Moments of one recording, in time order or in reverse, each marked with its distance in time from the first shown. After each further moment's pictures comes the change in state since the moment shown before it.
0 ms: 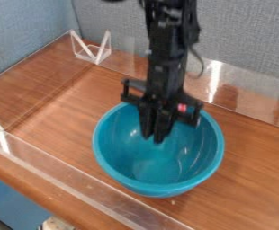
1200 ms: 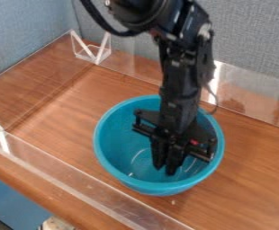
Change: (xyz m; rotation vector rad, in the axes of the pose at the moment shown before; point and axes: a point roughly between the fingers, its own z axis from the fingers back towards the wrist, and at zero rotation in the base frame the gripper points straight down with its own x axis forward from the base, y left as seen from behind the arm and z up) arm -0.011 -0.022 -0.026 -0.002 -0.022 -0.017
